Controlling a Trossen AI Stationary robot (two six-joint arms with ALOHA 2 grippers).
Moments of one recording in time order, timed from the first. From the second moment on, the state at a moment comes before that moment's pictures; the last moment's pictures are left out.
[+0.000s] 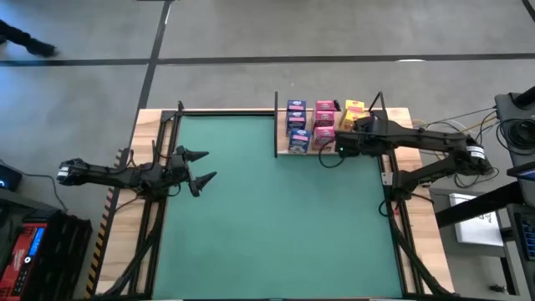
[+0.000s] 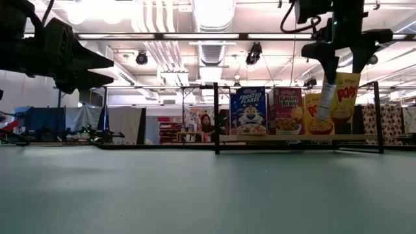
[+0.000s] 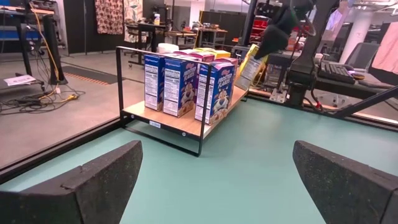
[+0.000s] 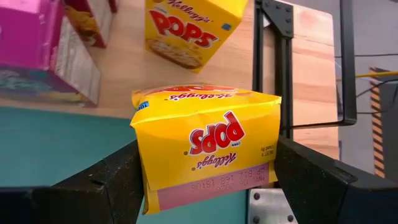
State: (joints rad) left arm -0.11 0.19 0.03 0.13 -0.54 -0.15; right arm -0.24 1.25 1.15 -1.49 0.52 1.20
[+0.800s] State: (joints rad) left arm -0.11 0.19 0.03 0.13 -0.54 -0.15; right arm -0.42 1.38 1.14 -1.40 0.48 1.18
